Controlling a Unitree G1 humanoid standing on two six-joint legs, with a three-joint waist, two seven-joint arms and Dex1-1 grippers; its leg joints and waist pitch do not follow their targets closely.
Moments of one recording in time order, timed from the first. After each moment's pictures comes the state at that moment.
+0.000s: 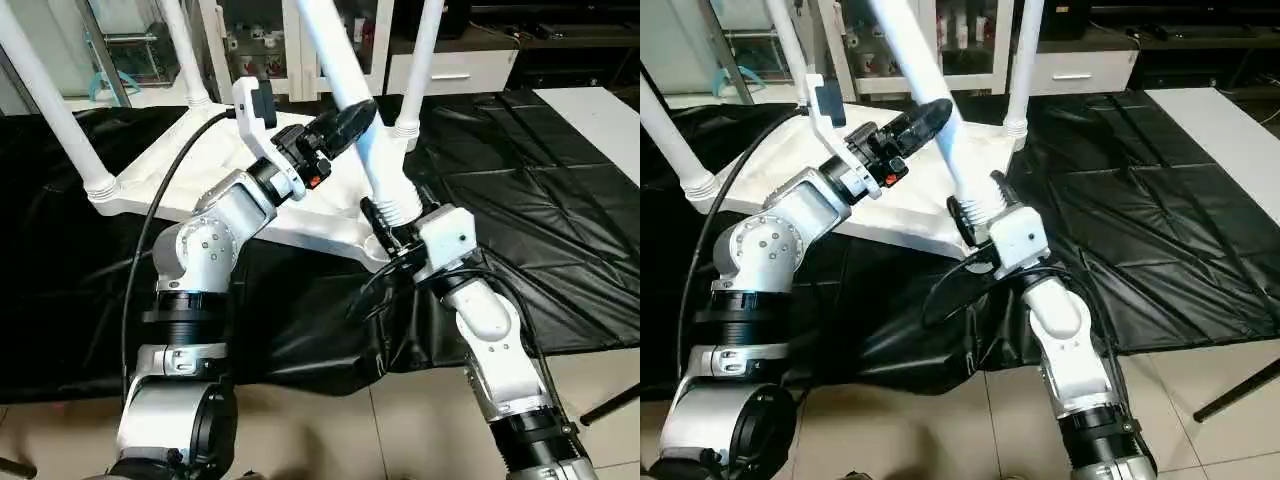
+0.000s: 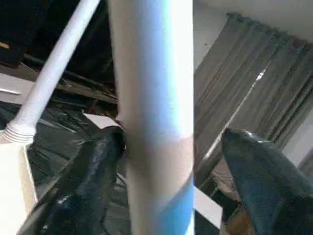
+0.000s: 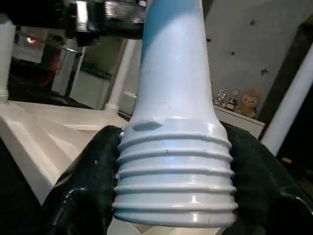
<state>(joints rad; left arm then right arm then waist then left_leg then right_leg) -0.80 0.00 0.23 0.24 -0.67 0.64 -0.54 -0.33 -0.14 0.12 0.23 -0.05 -0.35 0.27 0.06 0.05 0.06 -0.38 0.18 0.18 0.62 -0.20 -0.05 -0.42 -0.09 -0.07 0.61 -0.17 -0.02</state>
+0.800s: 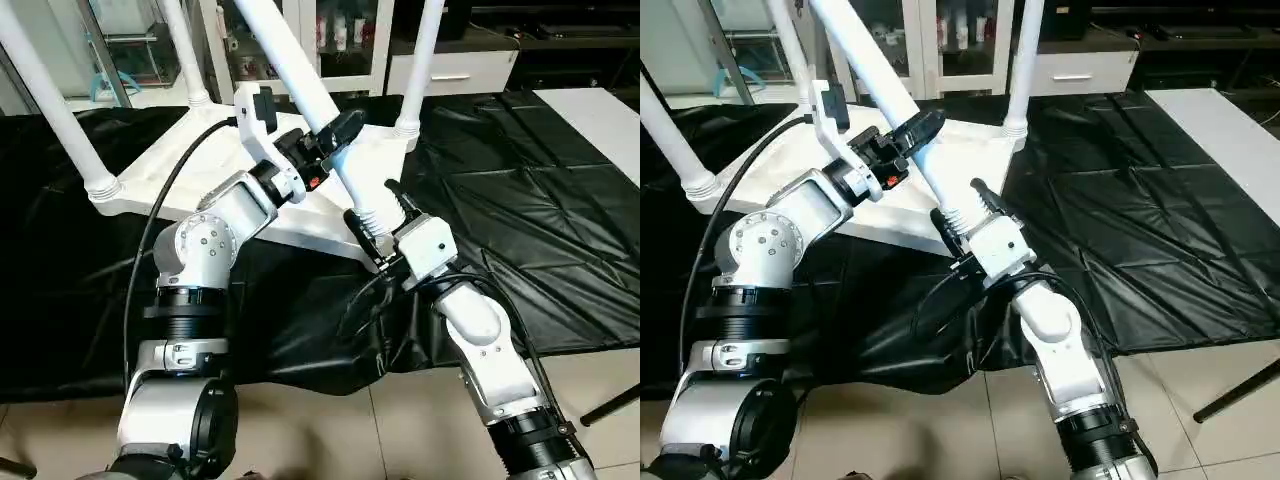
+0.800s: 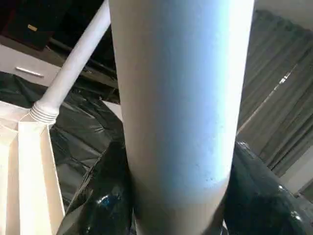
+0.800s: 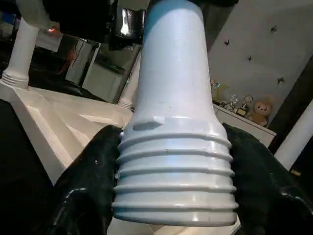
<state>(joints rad) -0.82 0.01 0.25 0.29 -0.69 0.68 -0.43 -0.33 -0.16 0.16 0.23 -0.12 -0.35 0.28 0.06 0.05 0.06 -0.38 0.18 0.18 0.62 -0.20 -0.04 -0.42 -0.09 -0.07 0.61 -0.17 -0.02</state>
